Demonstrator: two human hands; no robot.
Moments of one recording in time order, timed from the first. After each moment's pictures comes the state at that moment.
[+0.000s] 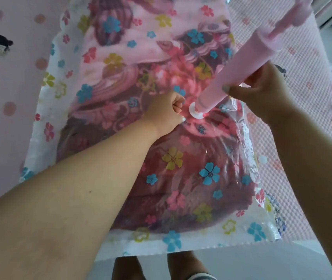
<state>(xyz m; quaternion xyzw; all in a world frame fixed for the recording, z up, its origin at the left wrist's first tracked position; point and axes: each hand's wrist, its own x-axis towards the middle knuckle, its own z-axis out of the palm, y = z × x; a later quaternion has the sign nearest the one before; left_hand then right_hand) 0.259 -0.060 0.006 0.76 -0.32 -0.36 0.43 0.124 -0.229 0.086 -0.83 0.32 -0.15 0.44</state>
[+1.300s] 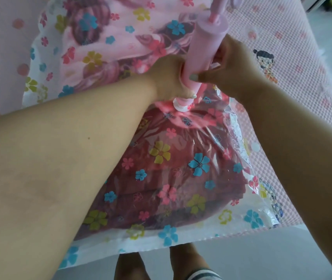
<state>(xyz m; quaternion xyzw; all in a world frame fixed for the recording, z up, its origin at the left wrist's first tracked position) 0.275 -0.114 0.056 0.75 -0.53 -0.28 0.29 0.145 -0.214 0.101 -0.88 0.29 -0.11 0.36</state>
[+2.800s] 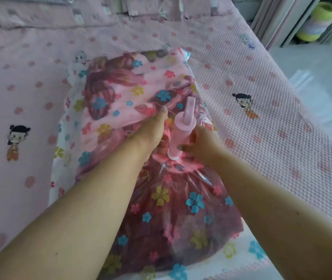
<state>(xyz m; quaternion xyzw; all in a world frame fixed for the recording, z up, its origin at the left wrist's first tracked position) 0.259 -0.103 0.122 0.74 -0.15 -0.48 0.45 0.127 -0.195 0.082 -0.85 0.38 -0.05 0.37</state>
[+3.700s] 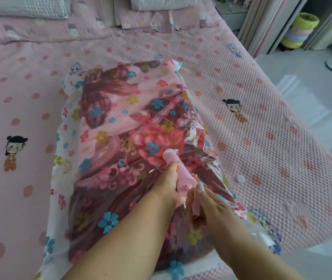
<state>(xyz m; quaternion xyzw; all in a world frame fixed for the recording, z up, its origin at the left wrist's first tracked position) 0.162 -0.077 0.084 0.48 0.25 -0.64 0.54 0.032 -0.057 0.156 -0.51 0.43 -0.12 0.73</state>
